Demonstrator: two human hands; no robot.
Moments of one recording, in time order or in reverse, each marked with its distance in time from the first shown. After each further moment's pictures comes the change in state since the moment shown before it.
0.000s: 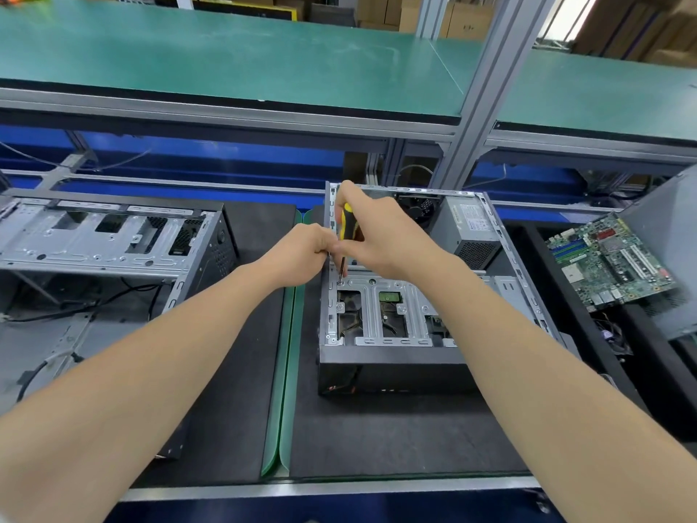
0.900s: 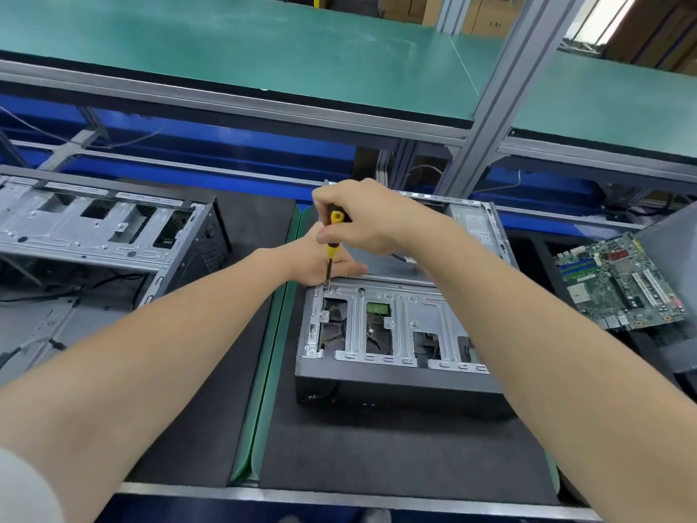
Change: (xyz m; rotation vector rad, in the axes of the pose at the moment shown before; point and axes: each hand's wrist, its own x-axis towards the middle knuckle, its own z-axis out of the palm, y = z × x) left_hand 0.048 -0.011 0.029 -0.089 -0.217 -0.061; right_hand 0.044 0.002 -0.034 -0.176 -0.323 -0.113
